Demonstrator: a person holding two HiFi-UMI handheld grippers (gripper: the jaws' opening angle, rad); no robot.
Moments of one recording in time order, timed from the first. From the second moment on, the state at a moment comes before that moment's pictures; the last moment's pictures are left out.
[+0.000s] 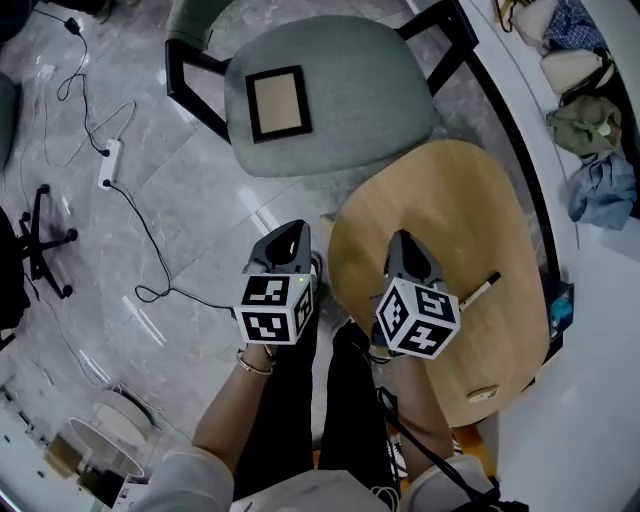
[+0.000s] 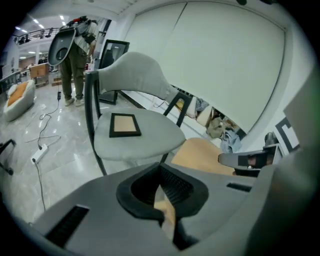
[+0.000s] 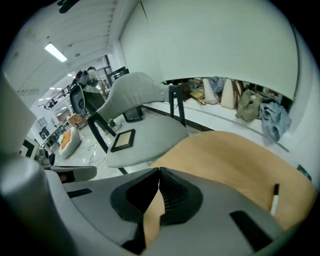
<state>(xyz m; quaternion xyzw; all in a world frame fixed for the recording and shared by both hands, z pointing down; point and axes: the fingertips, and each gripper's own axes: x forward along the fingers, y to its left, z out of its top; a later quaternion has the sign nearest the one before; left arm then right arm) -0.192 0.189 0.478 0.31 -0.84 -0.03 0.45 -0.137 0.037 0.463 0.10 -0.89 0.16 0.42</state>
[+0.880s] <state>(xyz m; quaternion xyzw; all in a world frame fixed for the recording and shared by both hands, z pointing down) -0.124 0.104 0.466 0.39 -0.81 0.02 0.43 -0.017 -0.030 0.463 0.20 -0.87 0.20 0.41</state>
